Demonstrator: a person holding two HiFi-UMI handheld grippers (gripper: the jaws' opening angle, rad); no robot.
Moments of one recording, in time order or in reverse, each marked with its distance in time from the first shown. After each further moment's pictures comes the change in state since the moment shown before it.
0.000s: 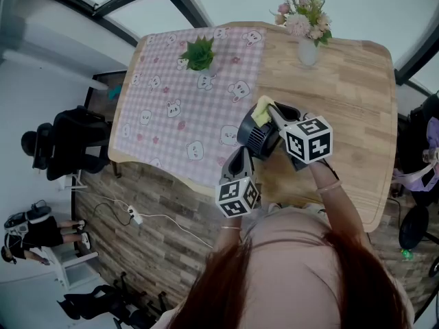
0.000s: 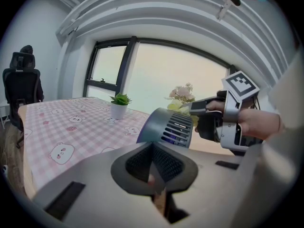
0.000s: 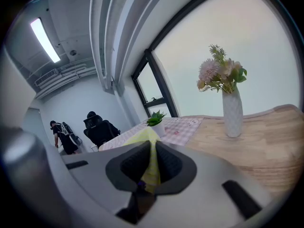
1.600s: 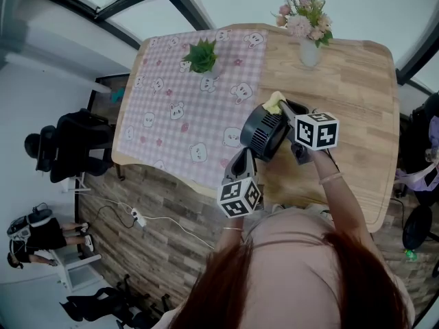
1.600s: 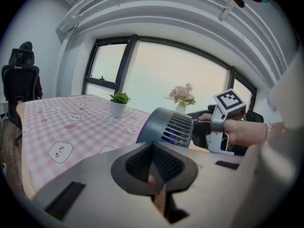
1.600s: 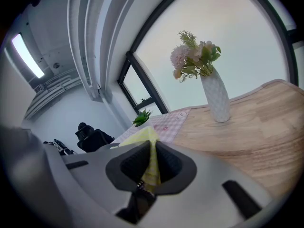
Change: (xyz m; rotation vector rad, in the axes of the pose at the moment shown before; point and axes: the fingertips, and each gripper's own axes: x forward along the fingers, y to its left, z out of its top) left arm 0.000 0.001 -0.001 -0.017 0.016 -0.021; right arm 0.012 -0.047 -0.021 0.195 -0.010 -0.058
